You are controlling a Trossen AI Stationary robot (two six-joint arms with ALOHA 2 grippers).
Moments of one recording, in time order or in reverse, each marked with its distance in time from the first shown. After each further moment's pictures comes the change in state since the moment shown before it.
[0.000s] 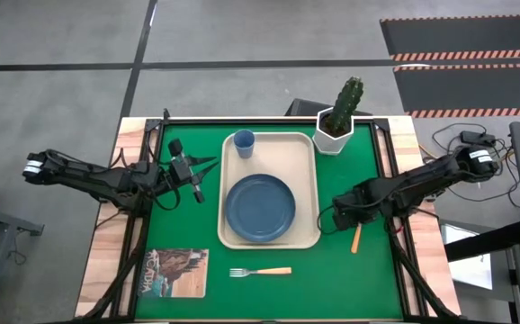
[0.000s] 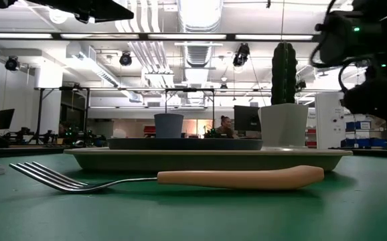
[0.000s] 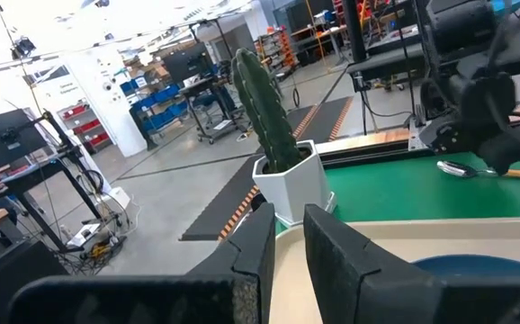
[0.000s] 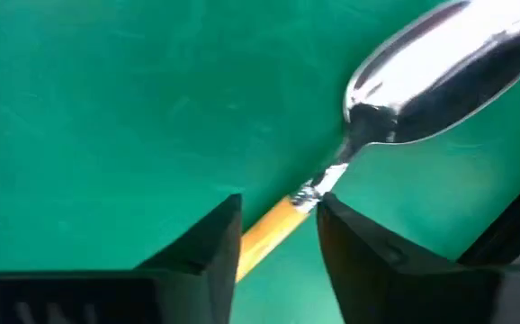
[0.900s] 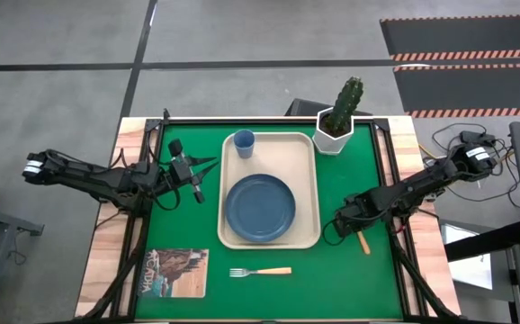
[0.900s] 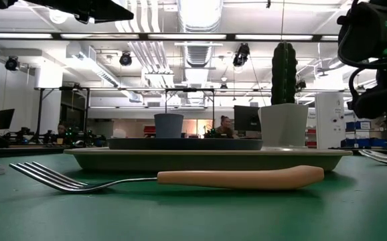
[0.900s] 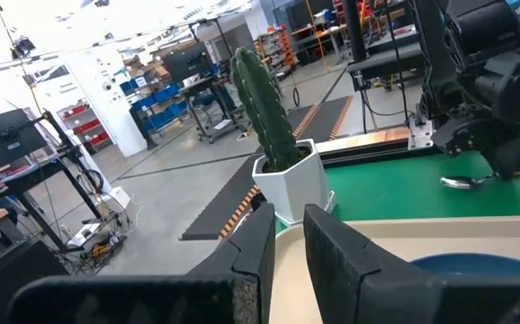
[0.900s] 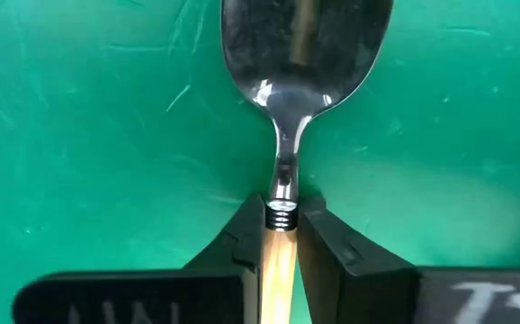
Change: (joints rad) left arm 0.000 0.000 -0.004 0.002 0.000 0.000; right arm 0.133 0.024 -0.057 0.114 0.096 0.068
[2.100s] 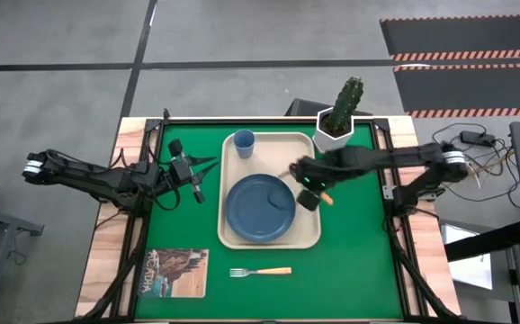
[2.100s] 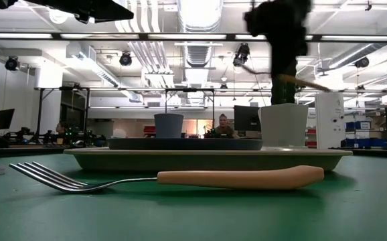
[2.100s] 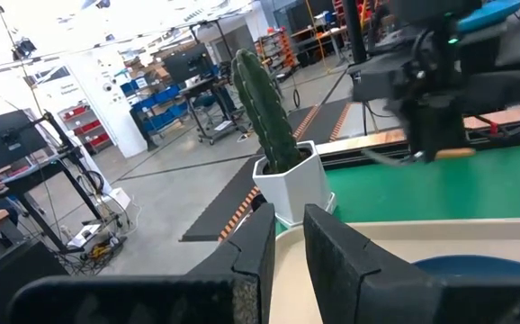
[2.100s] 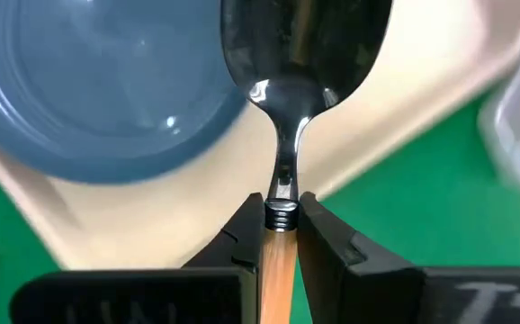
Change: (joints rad) left arm 0.000 0.000 0.000 0.005 0.000 0.002; right arm -0.312 0.254 0.812 -0.287 0.286 -0.980
